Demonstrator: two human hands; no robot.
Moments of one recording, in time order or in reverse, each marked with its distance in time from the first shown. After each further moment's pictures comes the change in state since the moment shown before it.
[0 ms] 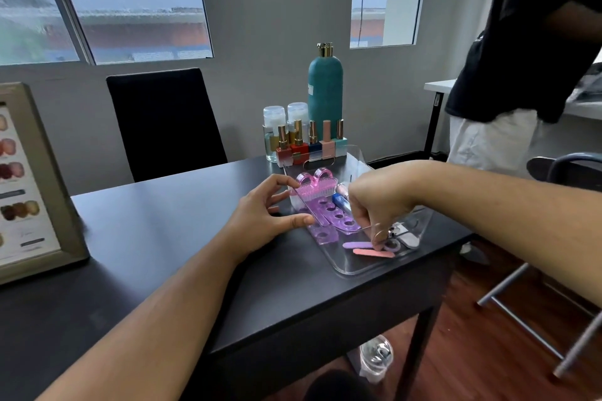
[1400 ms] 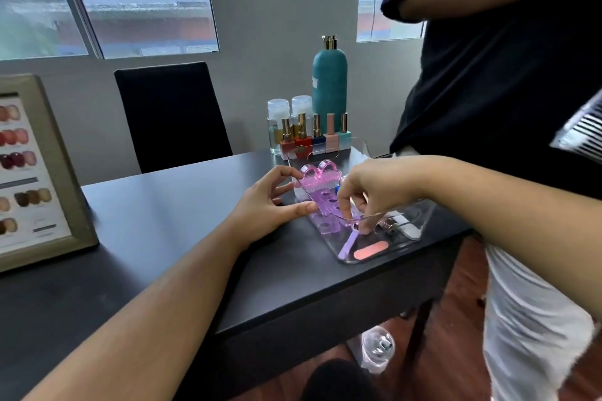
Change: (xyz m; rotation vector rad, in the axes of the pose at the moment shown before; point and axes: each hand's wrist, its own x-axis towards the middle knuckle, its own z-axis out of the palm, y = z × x) left_hand -0.002 0.002 0.002 -0.030 -0.013 -0.004; right_hand 0.007 0.013 0.009 0.205 0.189 -0.113
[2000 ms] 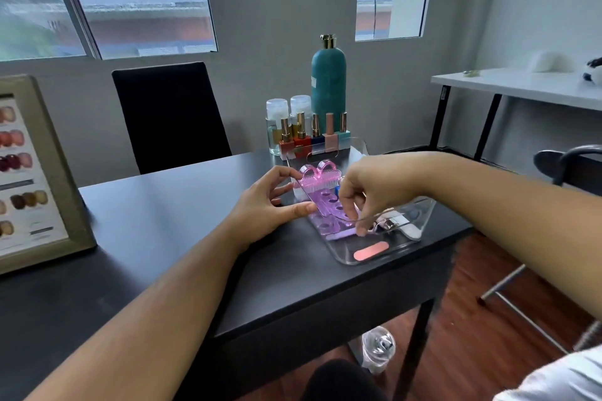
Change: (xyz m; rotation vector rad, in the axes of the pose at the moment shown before) left_hand 0.000 0.001 0.000 -0.012 -0.016 -0.003; right_hand -0.003 -0.004 -0.006 -0.006 -0.007 -0.017
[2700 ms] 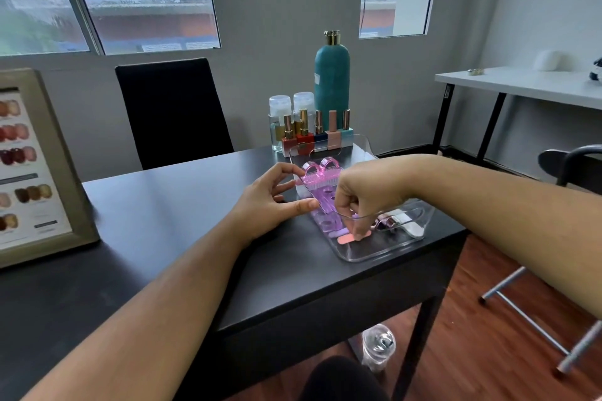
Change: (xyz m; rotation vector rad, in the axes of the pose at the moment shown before) left_hand -0.003 0.003 0.001 0.012 0.020 0.002; right_hand 0.007 -0.013 0.002 0.018 -0.132 -0.038
